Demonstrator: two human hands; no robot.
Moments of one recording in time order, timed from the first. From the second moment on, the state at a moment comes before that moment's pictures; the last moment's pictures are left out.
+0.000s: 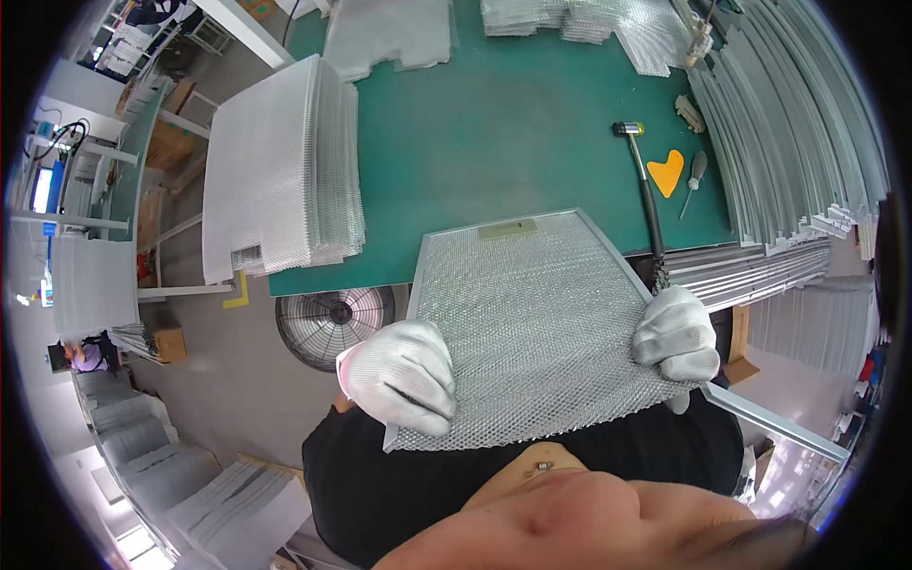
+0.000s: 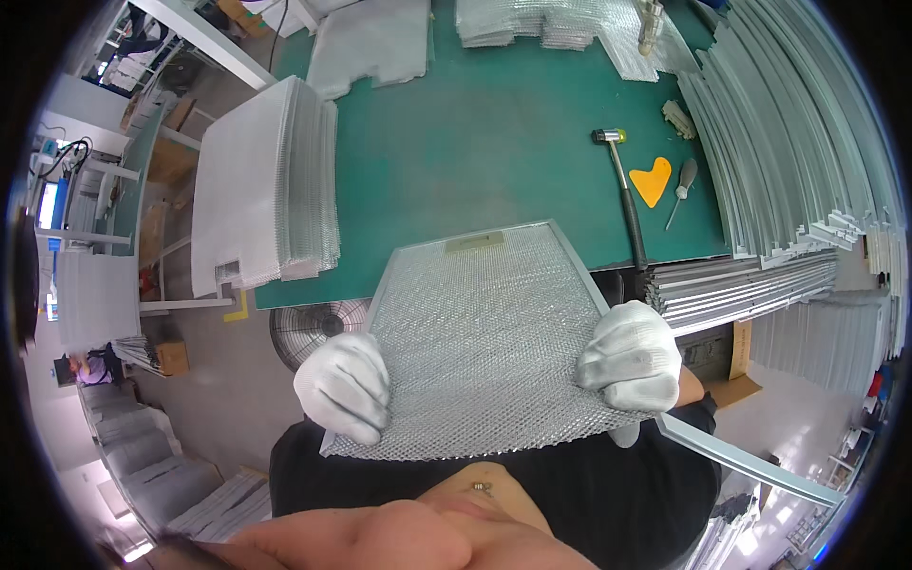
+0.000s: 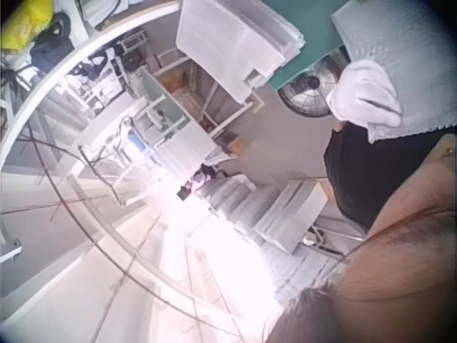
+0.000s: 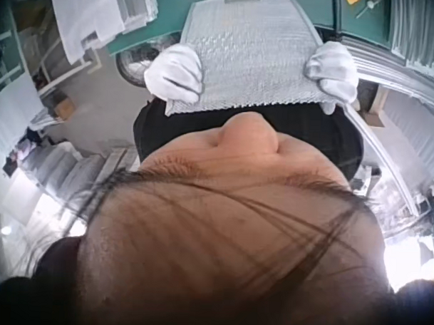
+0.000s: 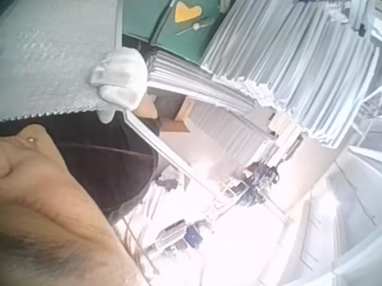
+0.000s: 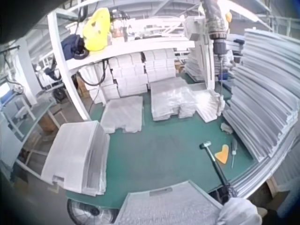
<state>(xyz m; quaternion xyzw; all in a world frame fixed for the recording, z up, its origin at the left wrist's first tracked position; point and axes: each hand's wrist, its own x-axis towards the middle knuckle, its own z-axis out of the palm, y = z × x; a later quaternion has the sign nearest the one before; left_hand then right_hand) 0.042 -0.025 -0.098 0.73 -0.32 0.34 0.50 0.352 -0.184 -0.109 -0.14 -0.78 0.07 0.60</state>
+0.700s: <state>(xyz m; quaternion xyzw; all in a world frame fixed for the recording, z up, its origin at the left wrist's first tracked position) 0.116 0.038 -0.132 0.87 -0.04 -0.04 0.49 0.349 -0.199 -0.130 -0.24 -0.73 0.03 0.63</state>
